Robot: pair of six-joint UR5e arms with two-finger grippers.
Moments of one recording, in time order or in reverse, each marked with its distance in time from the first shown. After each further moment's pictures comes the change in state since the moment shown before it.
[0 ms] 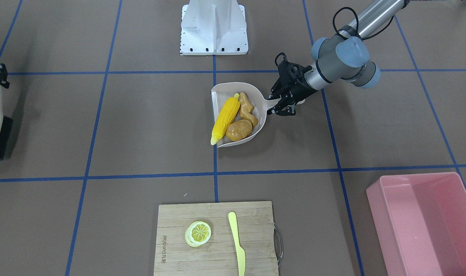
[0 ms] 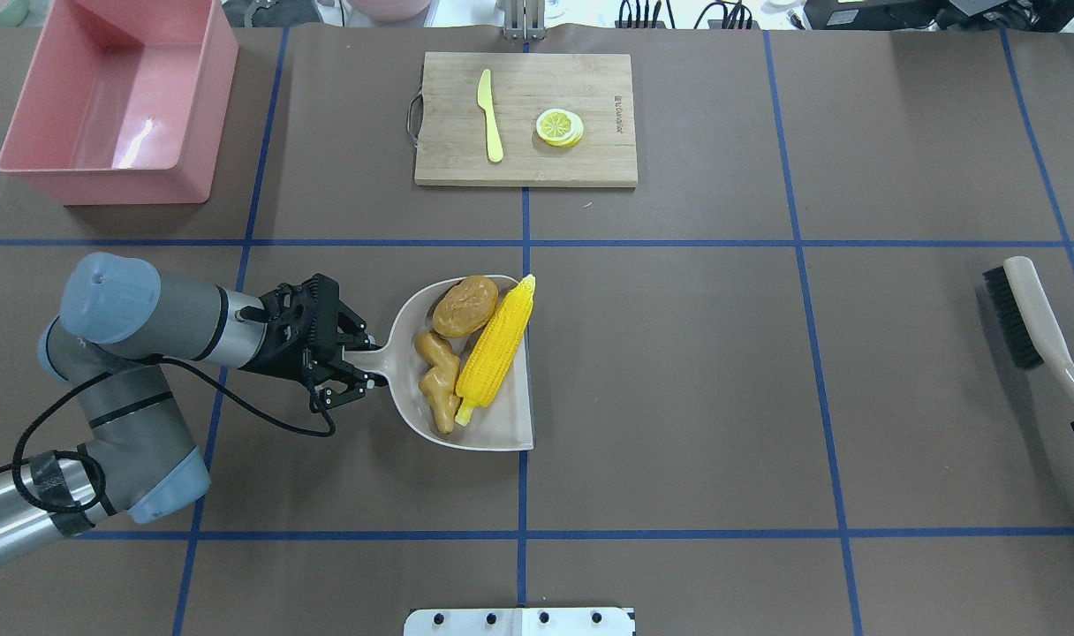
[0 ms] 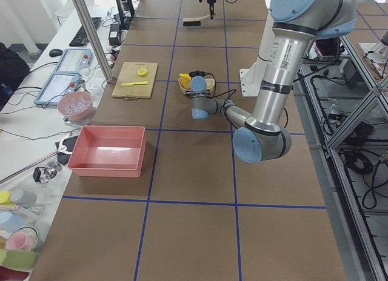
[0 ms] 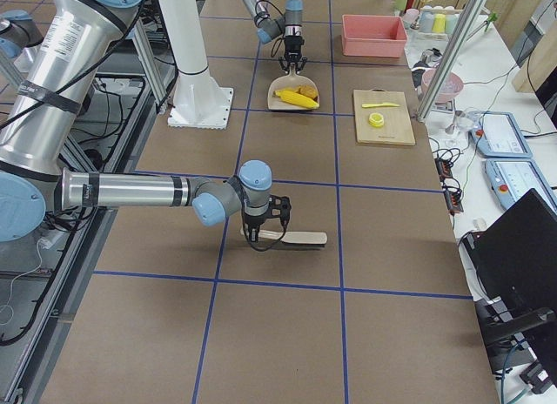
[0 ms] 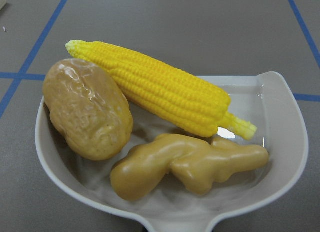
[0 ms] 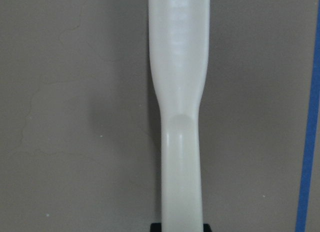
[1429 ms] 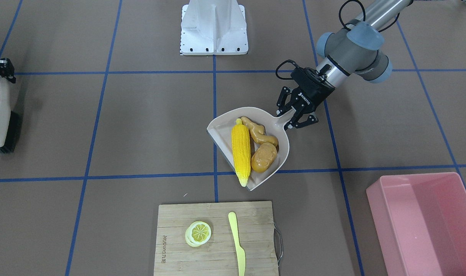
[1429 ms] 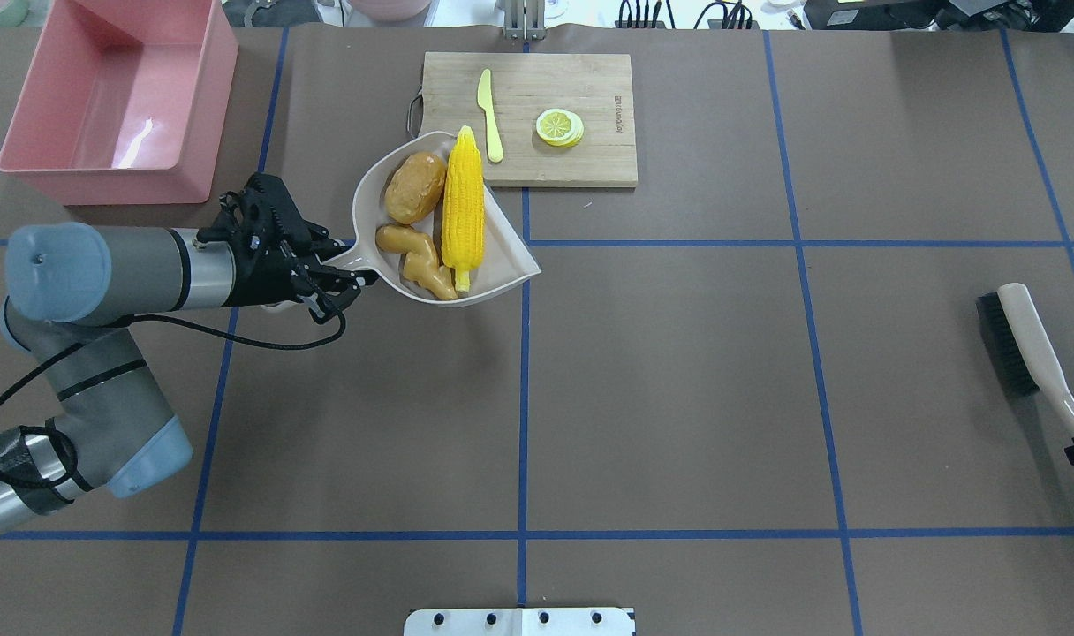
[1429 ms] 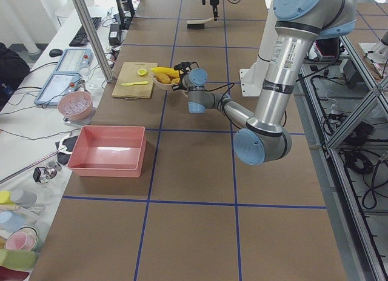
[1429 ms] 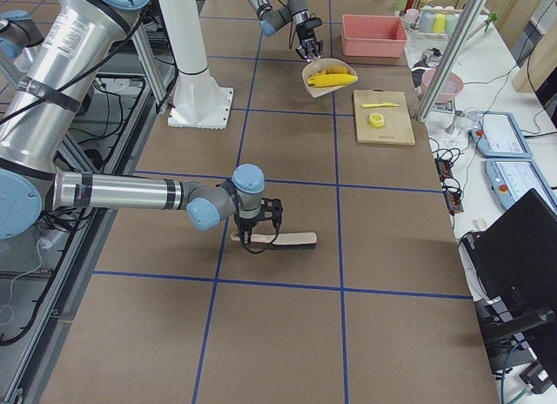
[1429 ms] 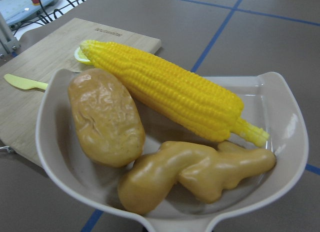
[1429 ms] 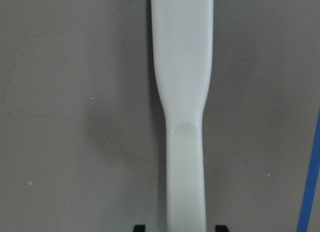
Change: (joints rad) left arm -0.081 0.012 -0.092 0.019 0.276 -0.353; right arm -0.059 -0.037 -0.008 0.054 -0.012 0.009
